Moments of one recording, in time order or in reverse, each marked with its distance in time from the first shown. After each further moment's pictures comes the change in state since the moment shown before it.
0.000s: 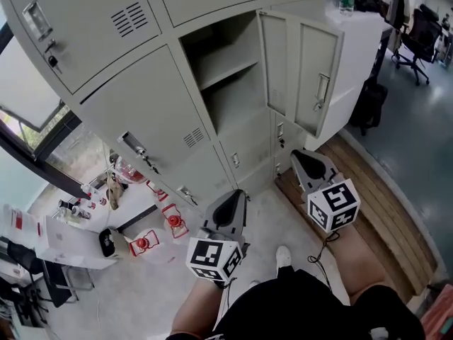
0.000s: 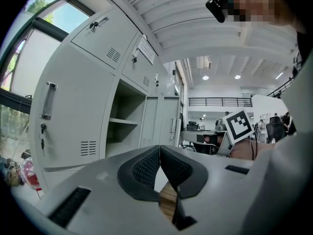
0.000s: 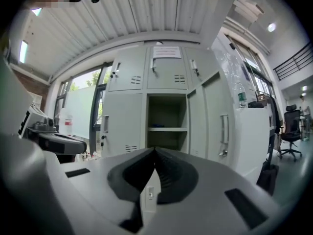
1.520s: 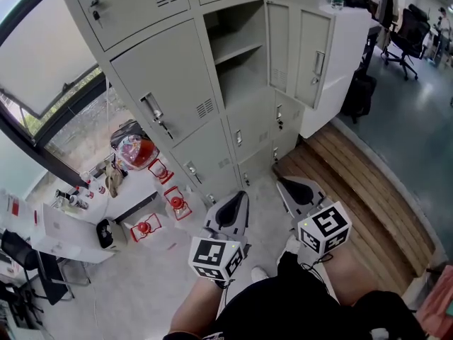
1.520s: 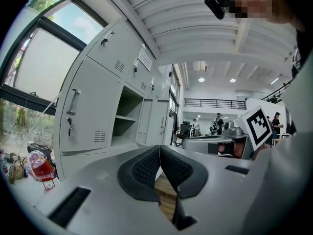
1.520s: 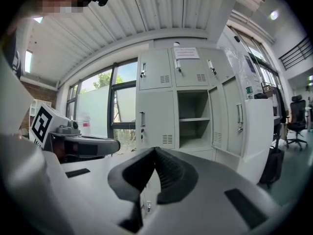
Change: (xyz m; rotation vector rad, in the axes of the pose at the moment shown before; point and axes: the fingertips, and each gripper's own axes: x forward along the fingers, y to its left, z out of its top) left arm -0.135 -0.021 -0.028 -0.020 0.006 -0.062; right arm -0.097 0.183 -0.034 0.043 0.055 0.099
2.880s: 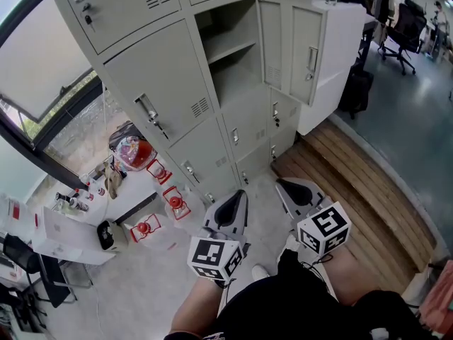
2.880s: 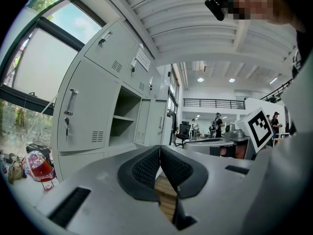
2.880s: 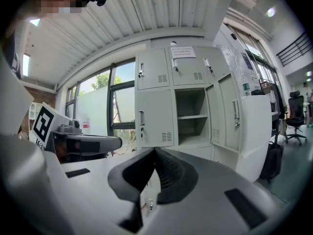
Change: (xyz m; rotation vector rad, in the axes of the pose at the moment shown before) left arm 0.003 -0.012 -0.001 0.006 -0.001 -0.009; right arm -0.013 -0.003 -0.010 0.032 0.009 -0.003
